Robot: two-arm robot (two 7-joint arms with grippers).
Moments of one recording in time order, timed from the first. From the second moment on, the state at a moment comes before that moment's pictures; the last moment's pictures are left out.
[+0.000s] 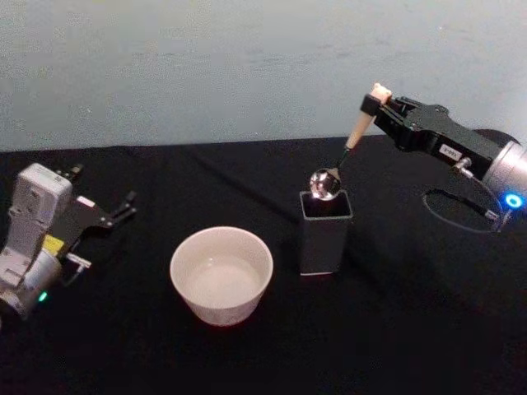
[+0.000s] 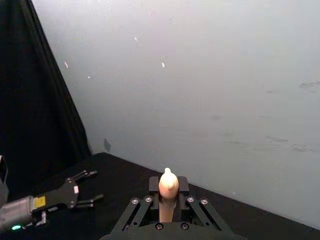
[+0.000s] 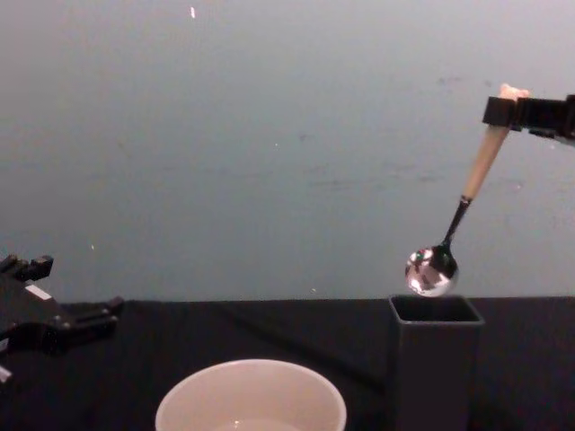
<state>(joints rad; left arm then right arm) -0.20 0.60 0.45 -1.41 -0.25 -0.12 0.03 0.33 0.62 -0.35 -1.59 0.90 0.16 0.48</state>
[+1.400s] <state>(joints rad) -0.20 0.60 0.45 -1.41 -0.25 -0.12 0.03 0.31 0.60 -0.44 -1.49 0.74 0.12 0.50</state>
